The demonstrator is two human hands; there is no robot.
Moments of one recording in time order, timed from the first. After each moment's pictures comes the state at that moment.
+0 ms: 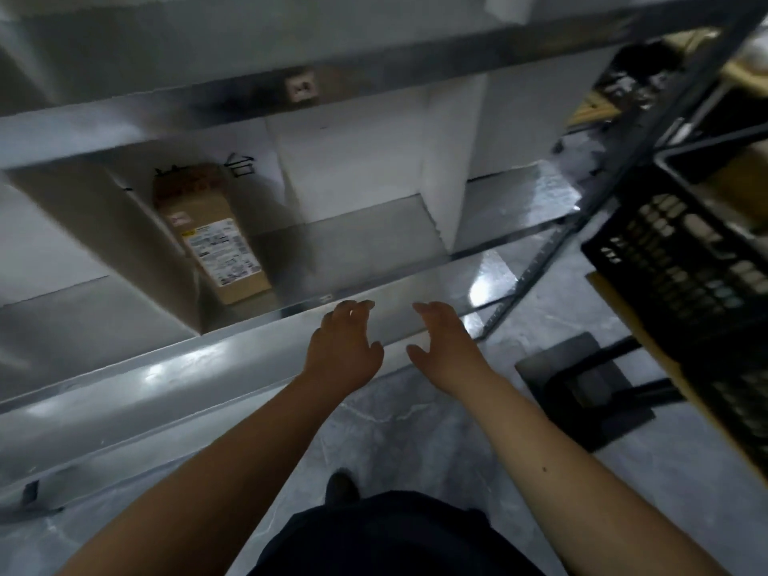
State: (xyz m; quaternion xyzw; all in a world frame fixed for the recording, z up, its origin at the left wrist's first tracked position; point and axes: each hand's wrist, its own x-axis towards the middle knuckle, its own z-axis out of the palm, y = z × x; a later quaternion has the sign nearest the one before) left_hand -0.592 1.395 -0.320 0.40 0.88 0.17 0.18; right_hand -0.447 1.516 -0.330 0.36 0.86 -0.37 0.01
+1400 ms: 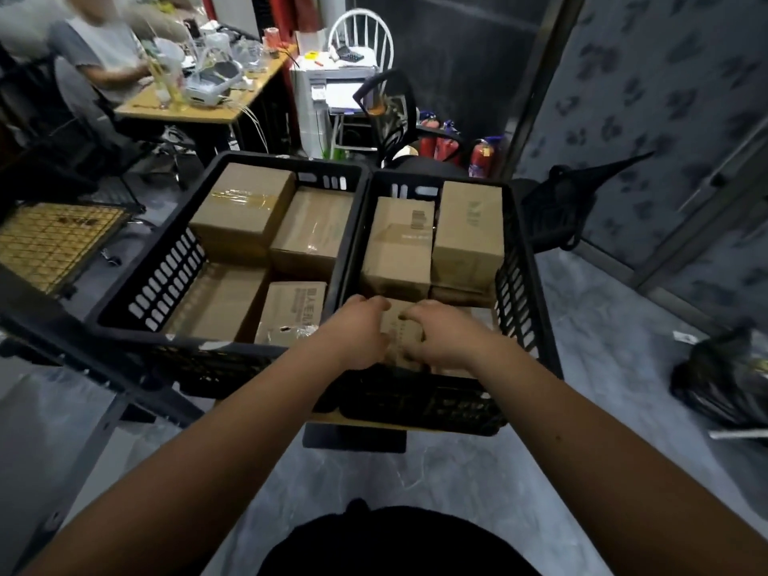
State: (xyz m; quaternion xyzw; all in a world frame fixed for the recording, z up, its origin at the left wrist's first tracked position) left_hand -0.133 1.887 -0.230 0.84 0.45 -0.05 0.31; right_hand 0.039 1.829 -0.237 0.71 0.65 -0.25 0.04
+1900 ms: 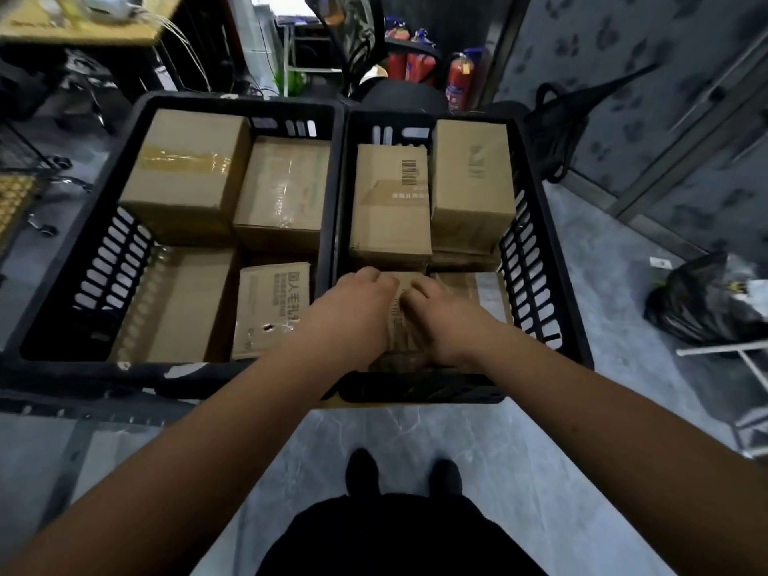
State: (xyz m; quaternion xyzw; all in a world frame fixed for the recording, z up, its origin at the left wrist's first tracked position) left_hand -0.124 1.919 -0.233 0.90 0.37 -0.10 0.22; right_hand 0.049 1.850 -0.293 0.70 0.67 -0.24 0.08
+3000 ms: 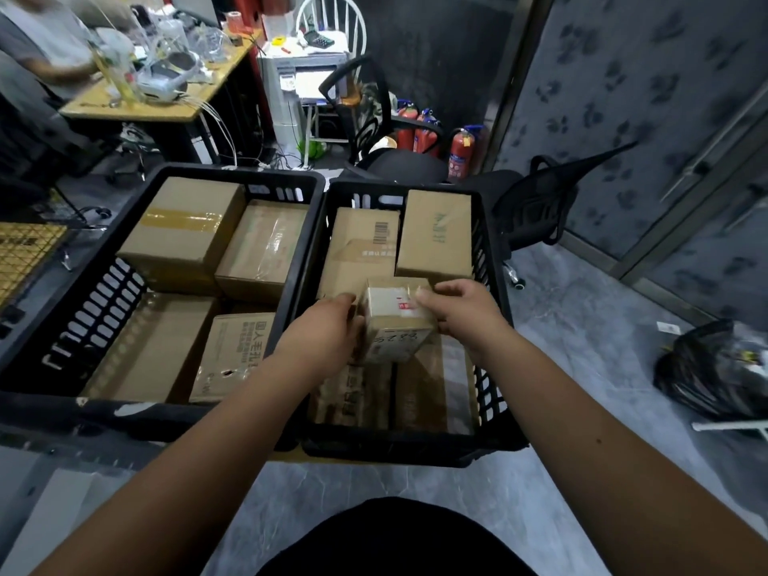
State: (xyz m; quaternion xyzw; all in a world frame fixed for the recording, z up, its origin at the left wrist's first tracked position) left_hand -0.071 1.928 -0.232 0.82 0.50 0.02 0.26; right_hand 0.140 1.853 -0.240 0.72 0.27 -0.45 -0.46
